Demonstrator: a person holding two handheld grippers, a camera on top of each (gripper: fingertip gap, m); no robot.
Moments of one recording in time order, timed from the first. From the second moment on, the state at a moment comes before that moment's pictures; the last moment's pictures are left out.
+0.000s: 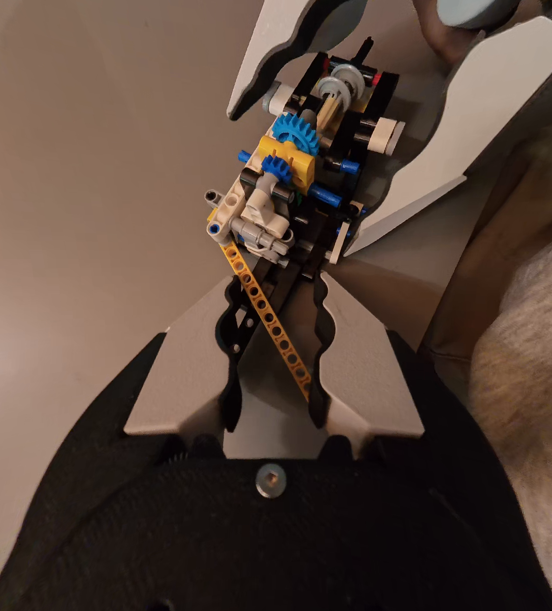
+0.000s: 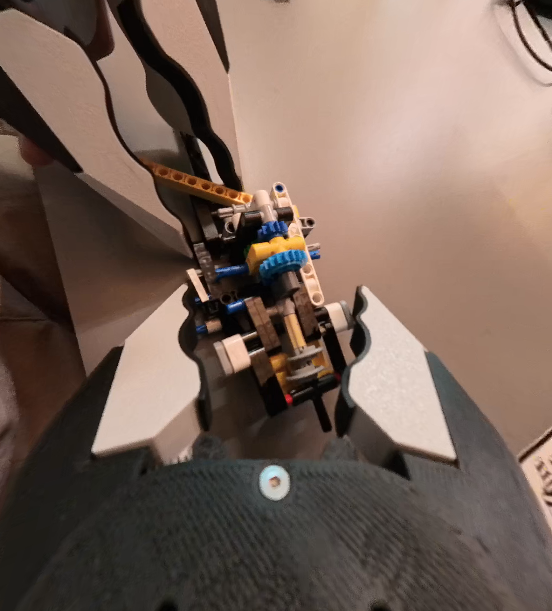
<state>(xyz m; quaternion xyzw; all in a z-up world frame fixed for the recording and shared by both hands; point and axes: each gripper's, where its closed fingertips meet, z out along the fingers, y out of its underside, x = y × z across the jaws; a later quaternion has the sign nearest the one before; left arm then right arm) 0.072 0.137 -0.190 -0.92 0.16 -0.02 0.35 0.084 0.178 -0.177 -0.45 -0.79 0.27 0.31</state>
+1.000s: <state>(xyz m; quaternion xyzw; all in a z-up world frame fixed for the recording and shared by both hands) 0.082 0.149 -0.116 -0.77 -0.11 -0.43 0.47 0.089 0.172 -0.095 -0.56 -0.45 0.66 0.20</state>
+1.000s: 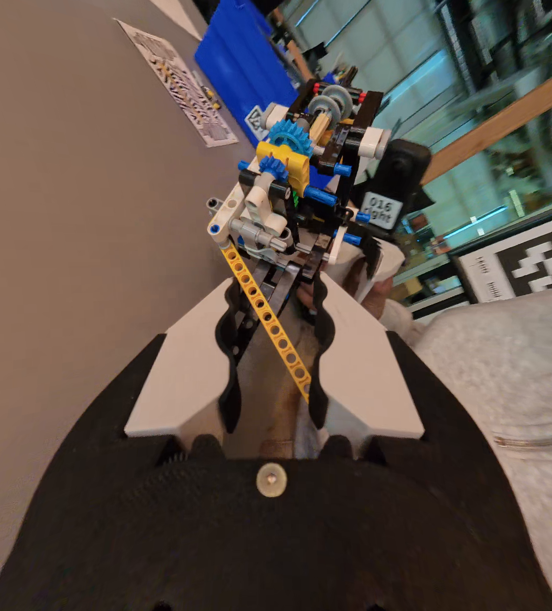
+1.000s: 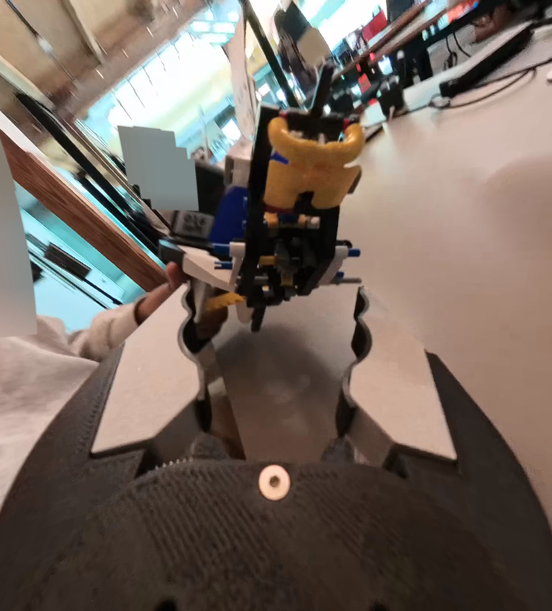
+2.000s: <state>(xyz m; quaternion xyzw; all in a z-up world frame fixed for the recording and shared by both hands) 0.114 0.151 -0.096 -0.73 -0.12 -0.46 0.48 0.098 0.173 -0.078 -0.52 -0.41 0.73 0.17</state>
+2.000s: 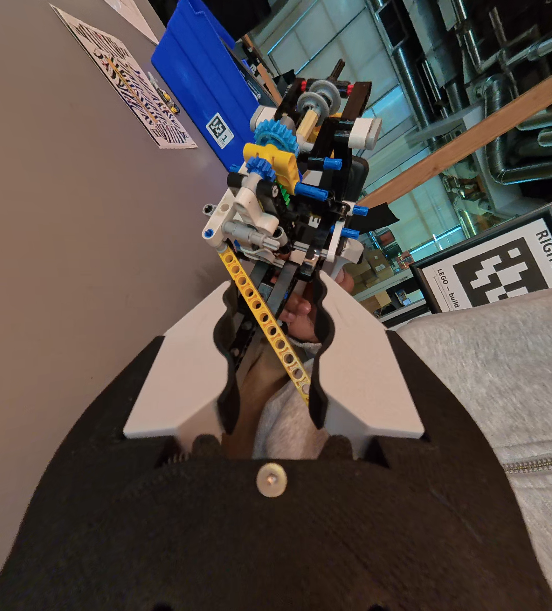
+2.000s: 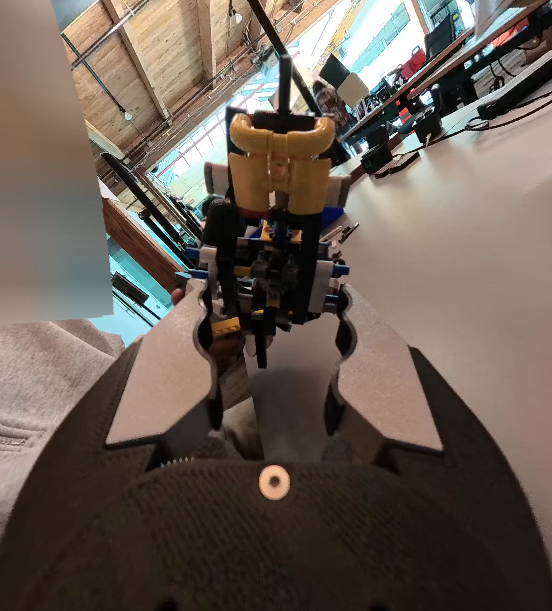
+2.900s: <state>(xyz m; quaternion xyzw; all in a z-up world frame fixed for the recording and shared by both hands) 0.114 0.153 -0.083 -0.72 -0.13 -0.41 0.55 0.100 0.172 -0.065 -0.48 -0.42 0.73 0.23</state>
